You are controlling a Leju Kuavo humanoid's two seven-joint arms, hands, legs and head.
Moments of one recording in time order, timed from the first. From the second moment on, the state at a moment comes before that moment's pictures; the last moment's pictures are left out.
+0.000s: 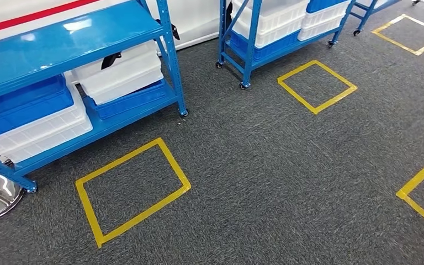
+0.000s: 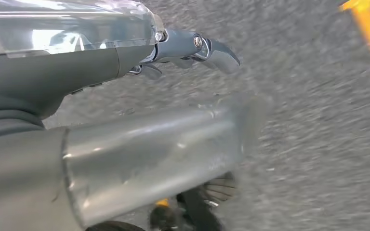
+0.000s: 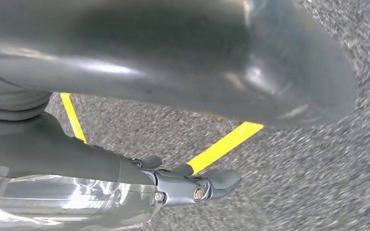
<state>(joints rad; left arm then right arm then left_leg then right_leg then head) -0.03 -0.09 -0.28 -0.17 0.47 0.38 -0.36 -0.04 0.10 -1.18 -0.23 1.05 -0.08 -0.31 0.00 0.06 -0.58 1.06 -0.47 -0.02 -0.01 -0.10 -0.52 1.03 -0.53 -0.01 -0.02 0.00</state>
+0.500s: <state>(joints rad) -0.04 -0.05 -0.27 -0.17 0.52 0.37 -0.37 -0.05 0.08 -1.18 -0.23 1.08 -0.05 -0.42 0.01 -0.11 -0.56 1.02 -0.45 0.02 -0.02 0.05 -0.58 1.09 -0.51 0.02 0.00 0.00</state>
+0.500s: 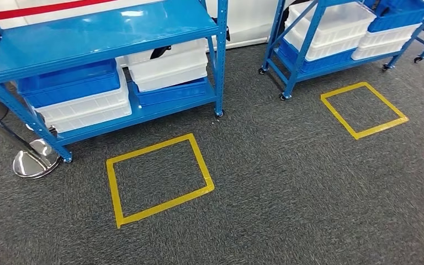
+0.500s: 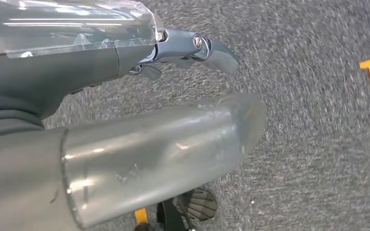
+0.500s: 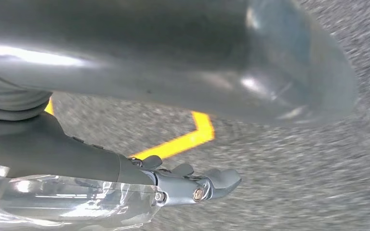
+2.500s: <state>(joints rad) -0.05 -0.04 -0.28 -0.17 0.50 0.33 -0.27 -0.04 0.08 -1.17 -0.23 1.12 -0.06 -0.30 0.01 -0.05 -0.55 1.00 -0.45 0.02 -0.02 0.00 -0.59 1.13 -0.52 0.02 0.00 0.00</state>
